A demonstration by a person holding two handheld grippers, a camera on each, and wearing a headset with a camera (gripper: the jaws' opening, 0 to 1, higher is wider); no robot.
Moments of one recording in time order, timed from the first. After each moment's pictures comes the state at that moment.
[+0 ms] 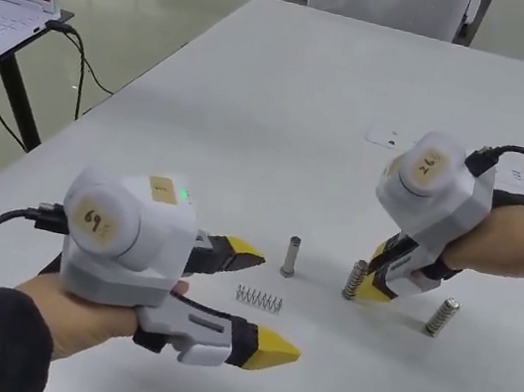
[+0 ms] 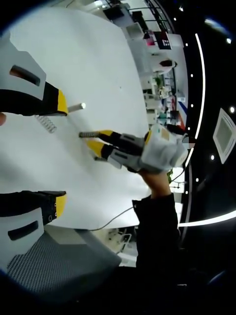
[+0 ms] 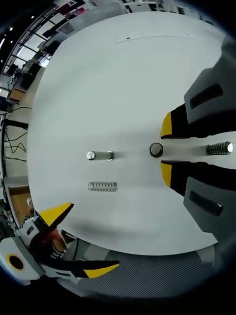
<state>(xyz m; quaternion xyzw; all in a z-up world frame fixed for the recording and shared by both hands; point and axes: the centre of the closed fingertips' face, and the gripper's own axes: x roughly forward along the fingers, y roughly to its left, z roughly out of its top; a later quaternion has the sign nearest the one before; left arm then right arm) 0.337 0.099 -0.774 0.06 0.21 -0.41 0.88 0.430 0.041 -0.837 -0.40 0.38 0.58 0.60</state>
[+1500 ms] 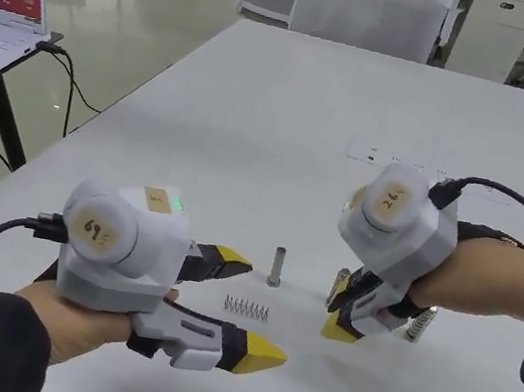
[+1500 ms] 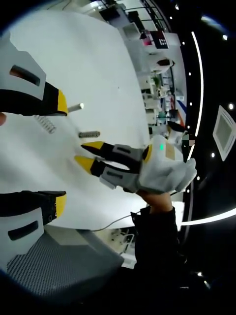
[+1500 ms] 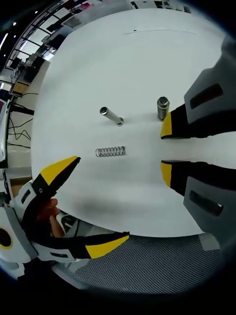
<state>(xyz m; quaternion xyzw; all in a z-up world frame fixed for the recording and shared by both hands) 0.332 0.100 -0.773 0.07 0.21 -0.41 0.88 0.371 0.059 -0.831 -0.40 0.37 0.60 0.59</state>
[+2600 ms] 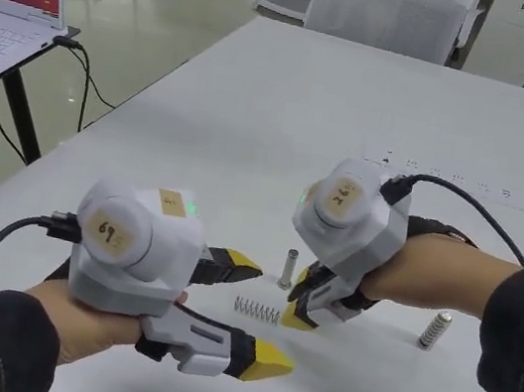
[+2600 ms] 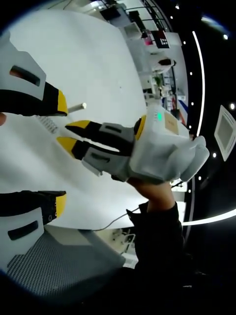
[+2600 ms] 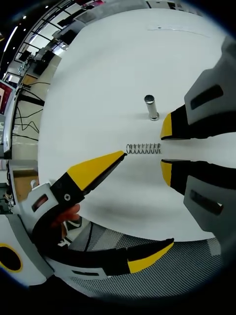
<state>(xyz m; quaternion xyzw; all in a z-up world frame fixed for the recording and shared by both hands) 0.332 0.101 -0.777 0.08 0.21 -0.41 0.88 0.369 0.115 -0.838 -0.40 0.34 0.63 0.57</state>
